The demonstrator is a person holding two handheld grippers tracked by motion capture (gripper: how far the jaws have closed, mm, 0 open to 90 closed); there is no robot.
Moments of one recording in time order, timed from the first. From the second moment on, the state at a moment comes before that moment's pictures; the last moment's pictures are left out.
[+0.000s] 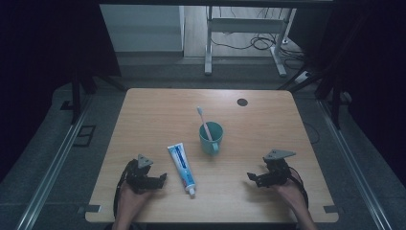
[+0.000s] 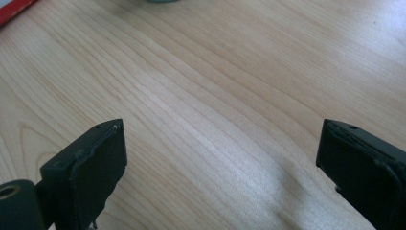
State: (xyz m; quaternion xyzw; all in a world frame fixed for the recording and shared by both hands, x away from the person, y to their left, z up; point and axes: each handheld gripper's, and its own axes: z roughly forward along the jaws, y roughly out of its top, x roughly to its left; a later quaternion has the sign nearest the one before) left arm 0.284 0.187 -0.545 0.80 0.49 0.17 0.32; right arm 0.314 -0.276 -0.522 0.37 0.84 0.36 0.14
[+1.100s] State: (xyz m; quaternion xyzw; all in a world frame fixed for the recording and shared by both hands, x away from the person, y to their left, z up) left arm 0.277 0.181 -0.523 0.80 0.45 0.17 0.35; right arm 0.309 -0.280 -0.543 0.38 0.84 0.35 0.16
